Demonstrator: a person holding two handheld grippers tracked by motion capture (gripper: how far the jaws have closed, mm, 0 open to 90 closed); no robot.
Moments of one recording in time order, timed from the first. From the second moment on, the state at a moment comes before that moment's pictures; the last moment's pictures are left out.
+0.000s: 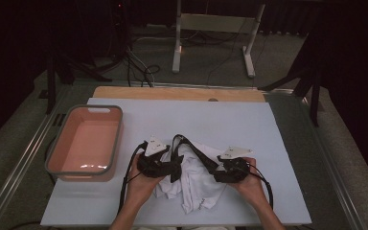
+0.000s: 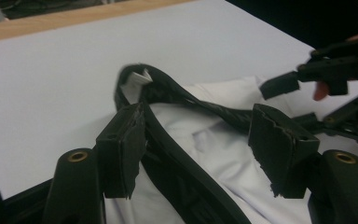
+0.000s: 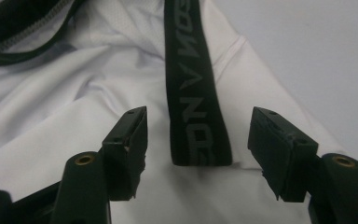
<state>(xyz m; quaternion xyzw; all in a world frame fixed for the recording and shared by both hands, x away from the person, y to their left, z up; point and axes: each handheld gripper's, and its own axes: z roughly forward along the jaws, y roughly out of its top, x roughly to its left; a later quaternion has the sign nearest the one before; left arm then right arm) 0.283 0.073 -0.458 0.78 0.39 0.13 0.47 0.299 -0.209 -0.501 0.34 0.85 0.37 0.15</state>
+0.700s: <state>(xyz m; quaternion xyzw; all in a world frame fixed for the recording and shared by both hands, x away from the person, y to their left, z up) 0.252 0.066 -0.501 0.82 0.39 0.11 0.41 0.301 -0.204 -0.510 0.32 0.88 0.32 0.17</state>
